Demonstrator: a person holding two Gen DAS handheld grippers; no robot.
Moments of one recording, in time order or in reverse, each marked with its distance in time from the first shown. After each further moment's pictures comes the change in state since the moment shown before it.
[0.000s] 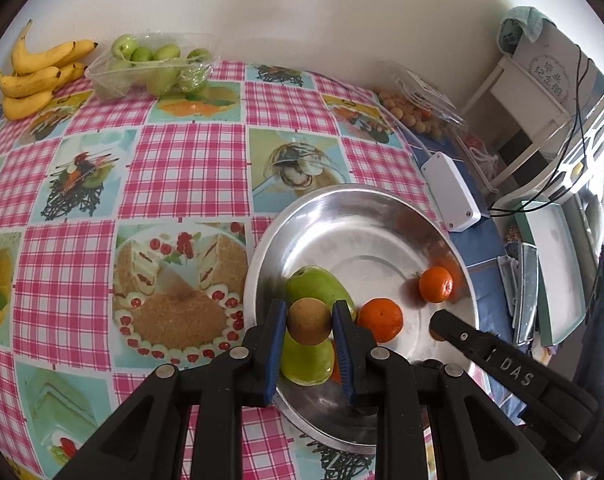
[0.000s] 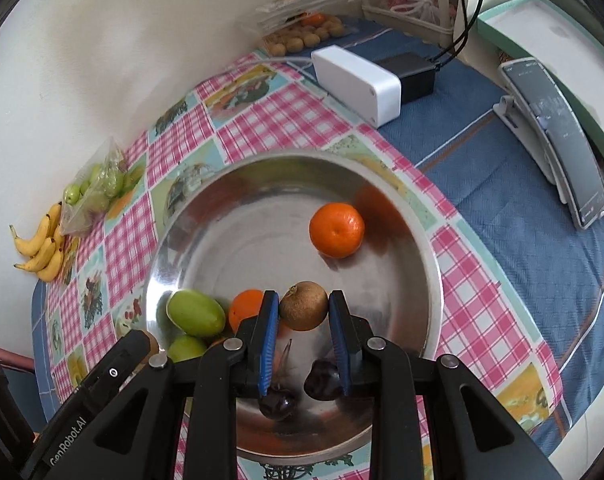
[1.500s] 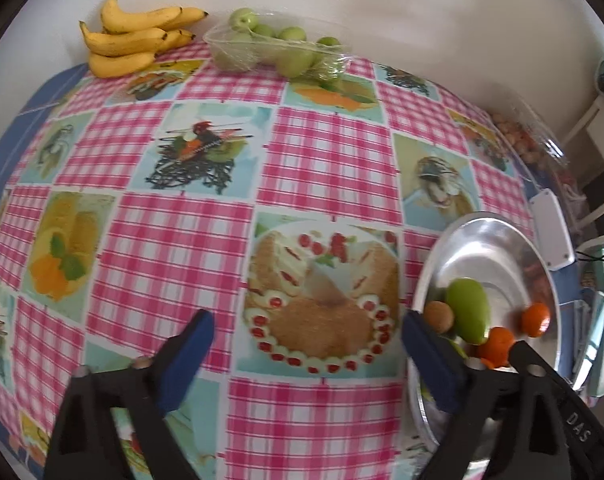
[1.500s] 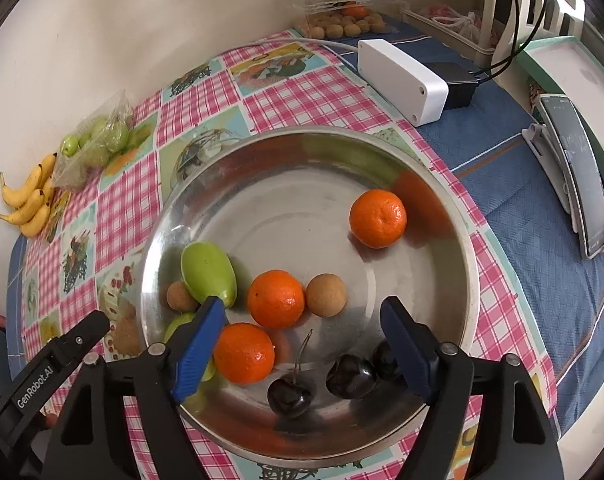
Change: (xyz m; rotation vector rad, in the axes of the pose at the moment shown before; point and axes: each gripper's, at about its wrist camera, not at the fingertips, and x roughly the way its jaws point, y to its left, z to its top) left arm -0.002 0.074 0.003 -0.166 0.007 0.282; right arm 0.015 0.034 -0.007 -0.146 0.025 -0.069
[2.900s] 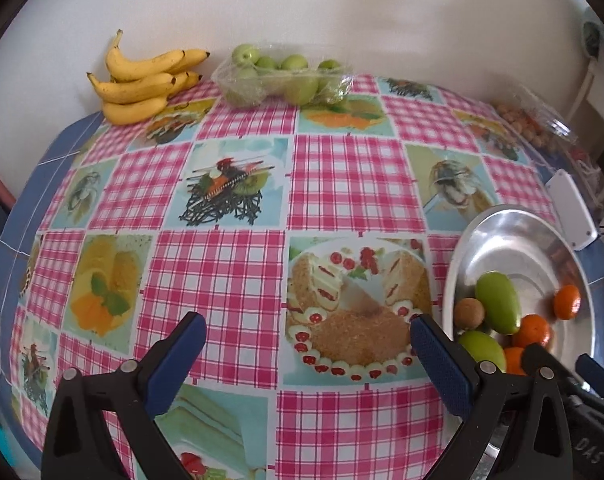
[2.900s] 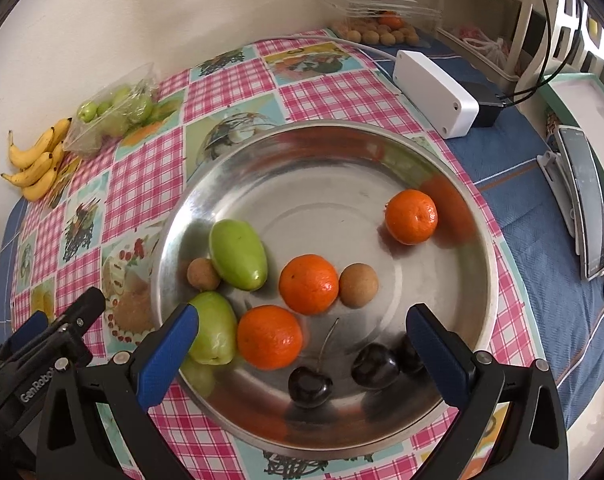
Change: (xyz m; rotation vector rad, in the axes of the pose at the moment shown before) left arm -0.018 -0.003 -0.005 0.115 -0.100 0.111; right arm -0.002 0.017 -0.001 -0.132 -0.004 -0.011
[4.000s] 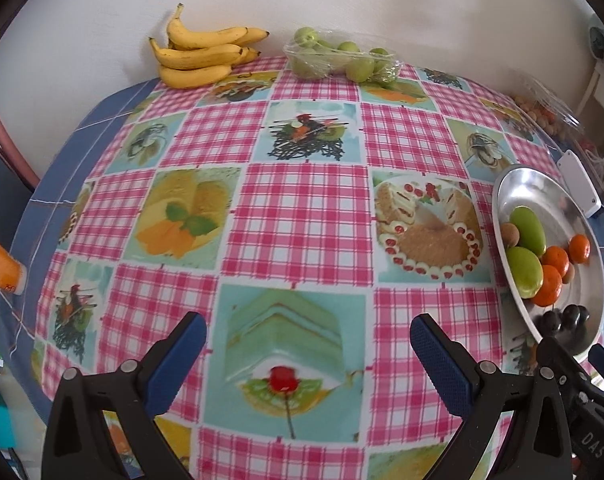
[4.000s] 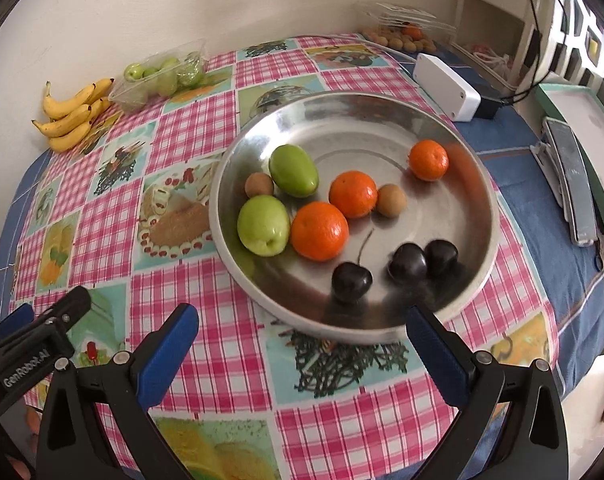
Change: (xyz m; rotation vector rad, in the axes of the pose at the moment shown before) left arm -0.039 0.065 -0.064 -0.028 0.034 0.063; right arm -0.030 0.020 -0.067 -0.090 -0.035 0.003
